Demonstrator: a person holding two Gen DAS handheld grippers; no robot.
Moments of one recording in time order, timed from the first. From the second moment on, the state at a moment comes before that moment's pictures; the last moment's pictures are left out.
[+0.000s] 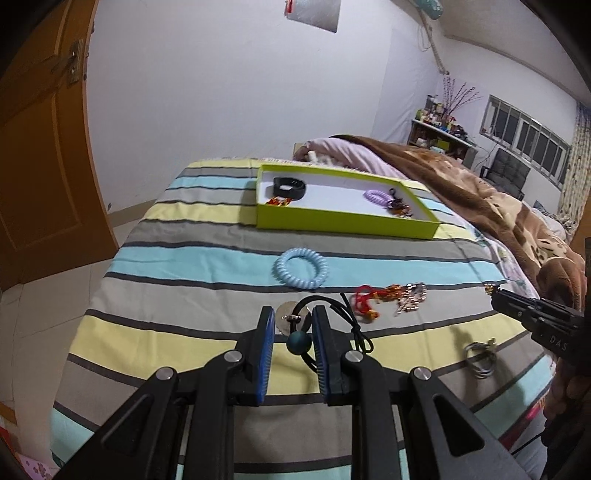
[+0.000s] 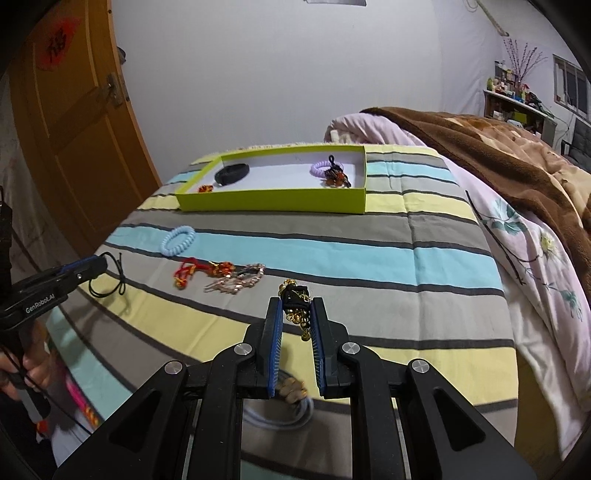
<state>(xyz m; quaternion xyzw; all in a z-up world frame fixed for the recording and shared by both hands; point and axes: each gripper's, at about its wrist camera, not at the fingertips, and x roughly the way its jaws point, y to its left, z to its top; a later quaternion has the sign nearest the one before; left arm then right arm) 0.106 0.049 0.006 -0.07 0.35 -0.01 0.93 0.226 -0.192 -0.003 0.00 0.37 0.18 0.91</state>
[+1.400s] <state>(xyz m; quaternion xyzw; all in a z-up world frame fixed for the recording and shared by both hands) 0.270 0.031 0.032 -0.02 0.32 -0.03 0.95 0.385 -0.152 0.022 -0.02 0.35 0.20 0.91</state>
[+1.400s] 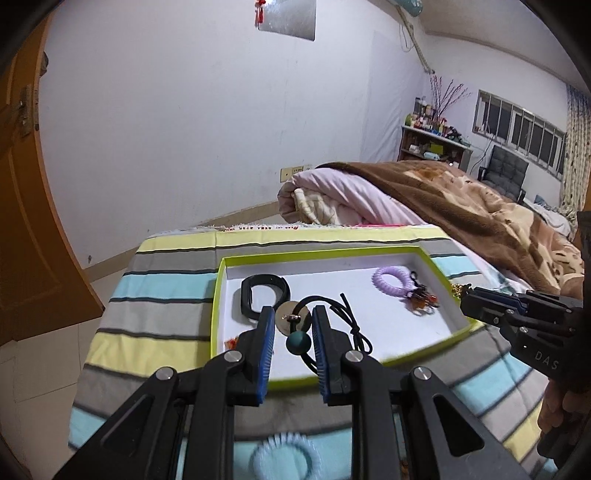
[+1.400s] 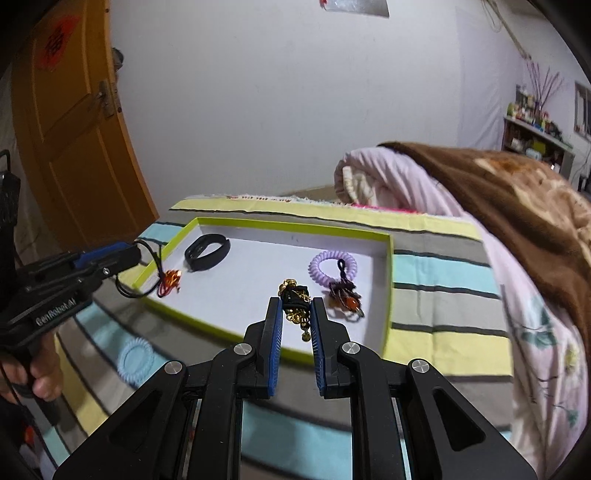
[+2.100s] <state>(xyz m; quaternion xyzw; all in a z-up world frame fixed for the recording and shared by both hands) 0.325 0.028 -0.021 -0.03 0.38 -0.01 0.92 0.447 -0.142 -0.031 -0.02 0.43 0.18 0.89</state>
